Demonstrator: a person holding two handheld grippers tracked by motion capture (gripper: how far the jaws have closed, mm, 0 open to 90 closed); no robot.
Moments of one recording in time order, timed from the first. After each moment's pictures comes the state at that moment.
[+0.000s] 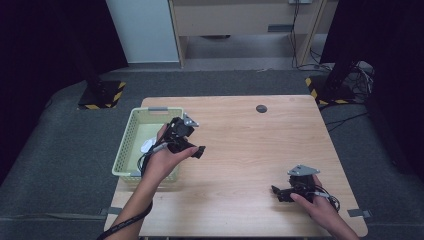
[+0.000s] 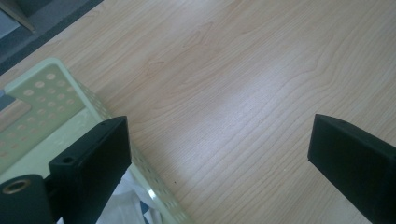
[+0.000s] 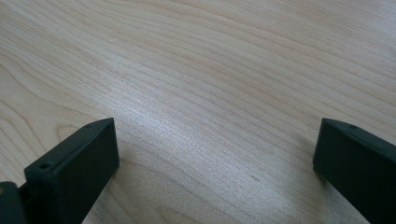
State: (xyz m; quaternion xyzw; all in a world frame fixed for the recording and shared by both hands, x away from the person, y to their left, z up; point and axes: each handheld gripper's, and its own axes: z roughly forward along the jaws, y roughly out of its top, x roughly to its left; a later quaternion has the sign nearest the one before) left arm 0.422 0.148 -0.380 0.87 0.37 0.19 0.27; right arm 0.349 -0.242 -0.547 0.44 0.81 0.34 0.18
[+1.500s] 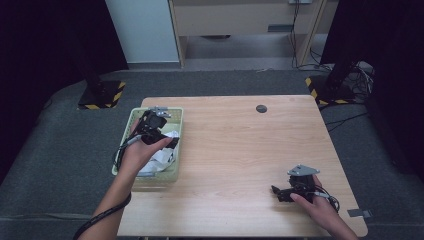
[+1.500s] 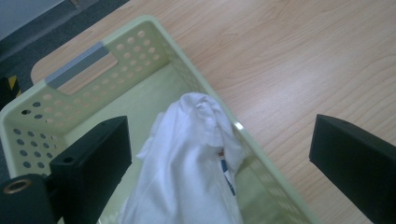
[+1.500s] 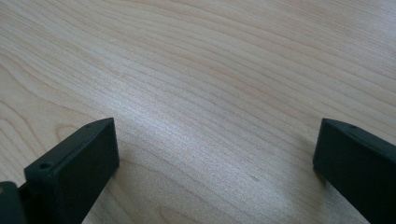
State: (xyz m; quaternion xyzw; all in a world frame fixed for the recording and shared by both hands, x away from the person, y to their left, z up) left arm 0.443 0.222 -0.378 0.85 0.42 0.22 0.24; right arm 0.349 -0.242 -0.547 0.44 0.81 0.34 0.19
